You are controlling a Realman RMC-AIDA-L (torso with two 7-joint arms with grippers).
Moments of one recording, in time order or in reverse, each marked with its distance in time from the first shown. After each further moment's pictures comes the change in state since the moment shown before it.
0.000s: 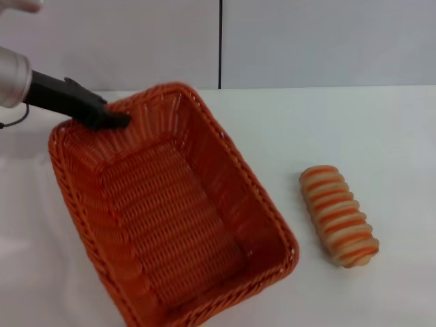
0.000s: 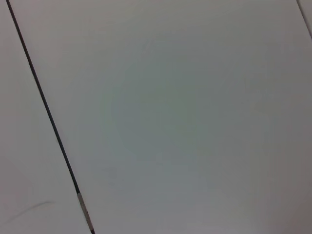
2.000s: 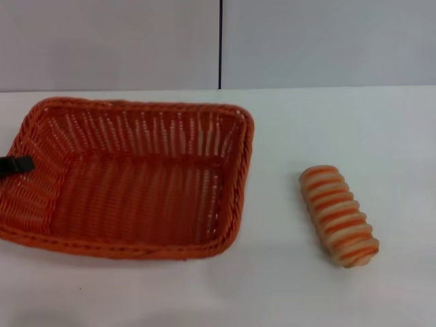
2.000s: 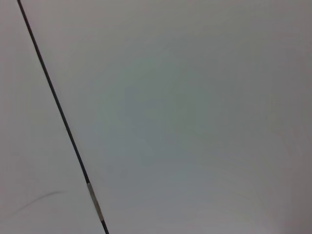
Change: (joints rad) left arm 0.493 -0.011 -0.217 0.062 -0.447 0.062 -0.363; right arm 0.034 0.000 -0.011 0.001 -0.007 0.043 0.000
